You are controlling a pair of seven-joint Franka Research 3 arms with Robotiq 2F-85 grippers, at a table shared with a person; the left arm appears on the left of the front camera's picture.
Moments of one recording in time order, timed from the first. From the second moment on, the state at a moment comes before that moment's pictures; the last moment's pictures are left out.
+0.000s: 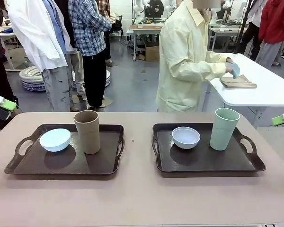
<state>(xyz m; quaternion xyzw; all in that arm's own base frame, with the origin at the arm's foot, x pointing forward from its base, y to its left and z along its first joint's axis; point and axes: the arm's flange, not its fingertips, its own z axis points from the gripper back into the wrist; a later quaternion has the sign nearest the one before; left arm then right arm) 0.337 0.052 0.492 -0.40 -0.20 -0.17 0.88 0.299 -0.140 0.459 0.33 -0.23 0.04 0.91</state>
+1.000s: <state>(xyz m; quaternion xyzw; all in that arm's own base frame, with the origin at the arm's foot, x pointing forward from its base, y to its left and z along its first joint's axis) 0.355 0.113 0.443 -0.47 -0.14 -0.08 0.87 0.291 -0.171 0.412 0.40 -0.23 0.01 0.89</state>
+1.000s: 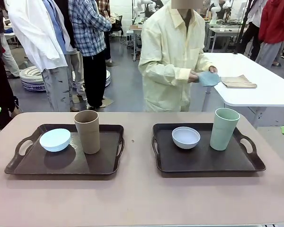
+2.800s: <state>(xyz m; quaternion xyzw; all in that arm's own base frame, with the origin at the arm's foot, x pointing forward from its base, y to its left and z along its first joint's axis) 0.354 0.113 0.442 -0.48 -0.14 -0.08 0.87 0.289 -0.170 0.415 0.39 -0.23 0.01 0.89</state>
